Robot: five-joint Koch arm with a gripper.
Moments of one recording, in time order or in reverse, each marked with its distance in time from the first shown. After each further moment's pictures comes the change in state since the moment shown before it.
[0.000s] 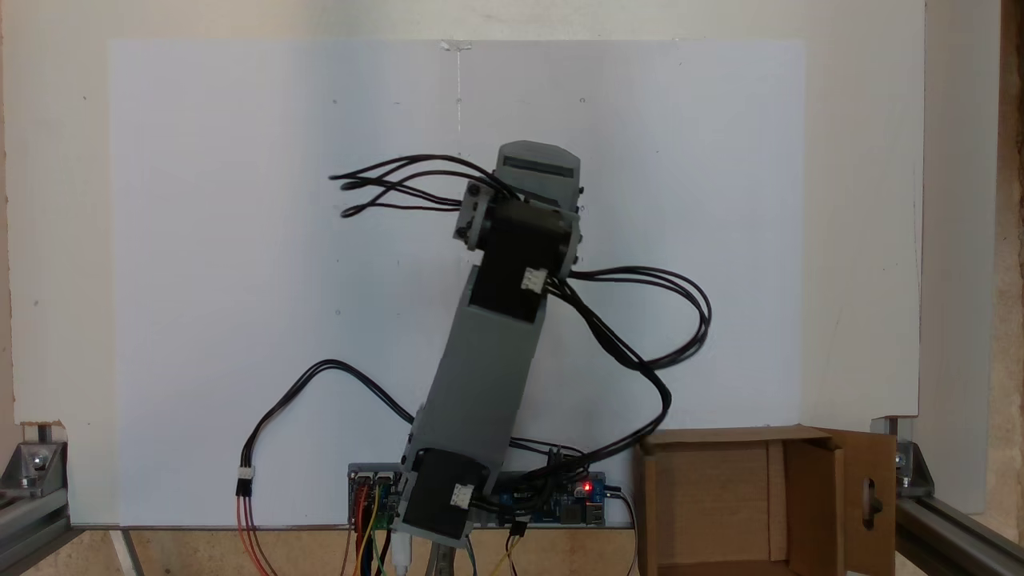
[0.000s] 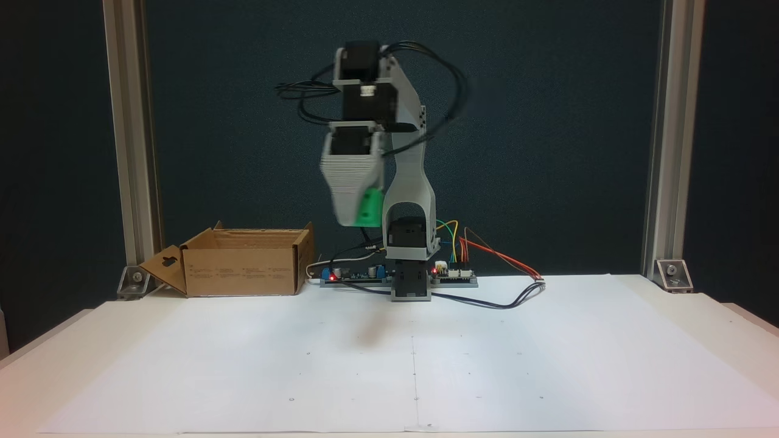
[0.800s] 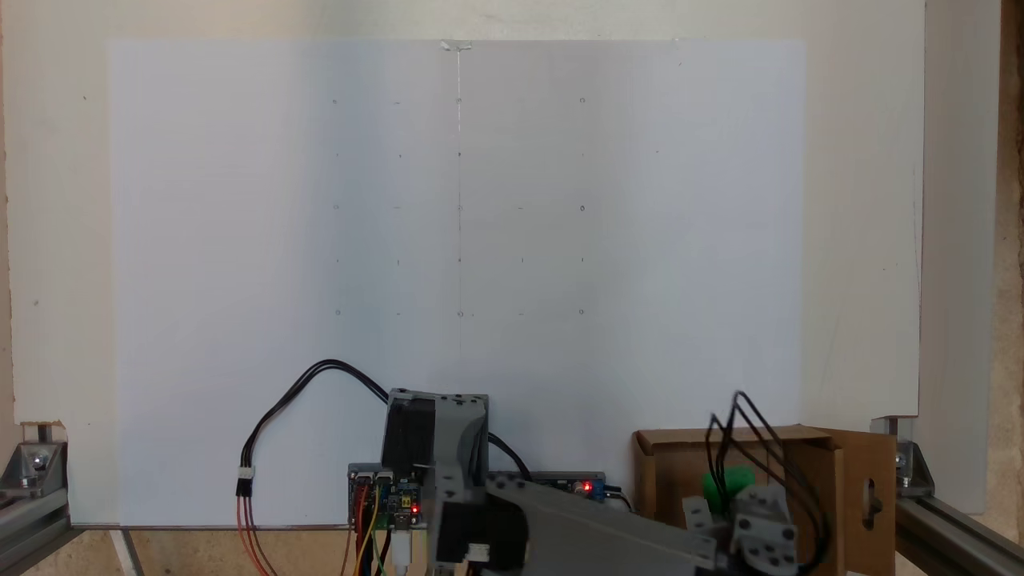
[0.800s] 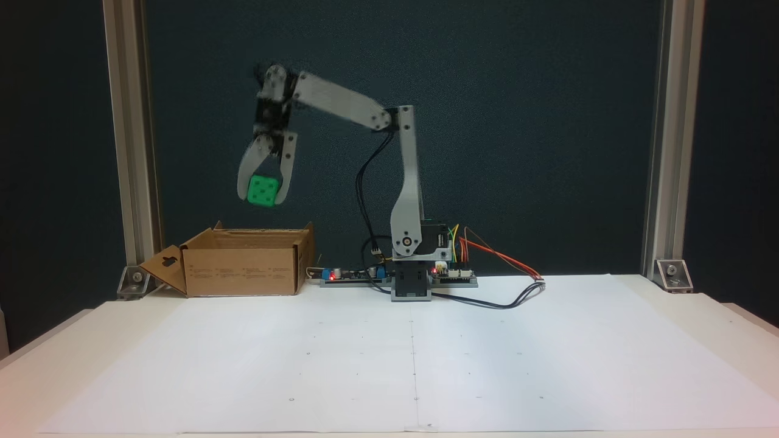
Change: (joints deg) arm 80.8 -2.5 0.0 -3.5 -16.2
